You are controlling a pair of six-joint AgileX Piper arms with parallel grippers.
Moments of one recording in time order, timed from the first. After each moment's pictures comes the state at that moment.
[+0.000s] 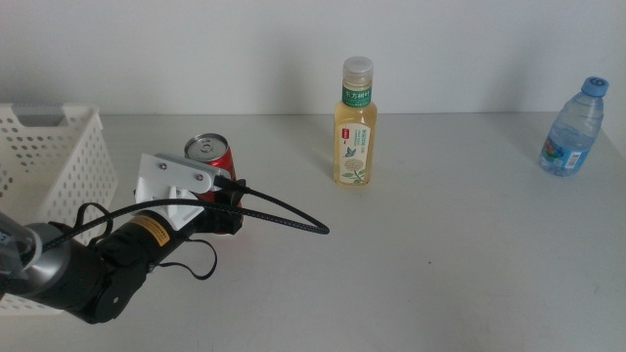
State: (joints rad) left arm -0.21 1.94 -0.62 0.21 -1.03 -0.12; right arm -0.01 -0.01 0.03 0.04 0.19 -0.03
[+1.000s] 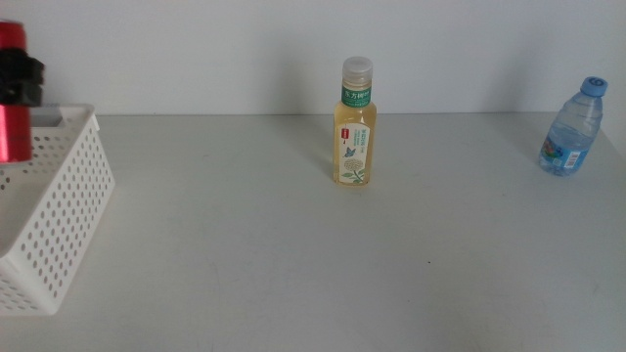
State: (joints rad) left arm 0.14 1.44 -1.32 -0.07 0.78 0.15; right arm -0.01 -0.01 0.03 0.04 0.19 -0.03
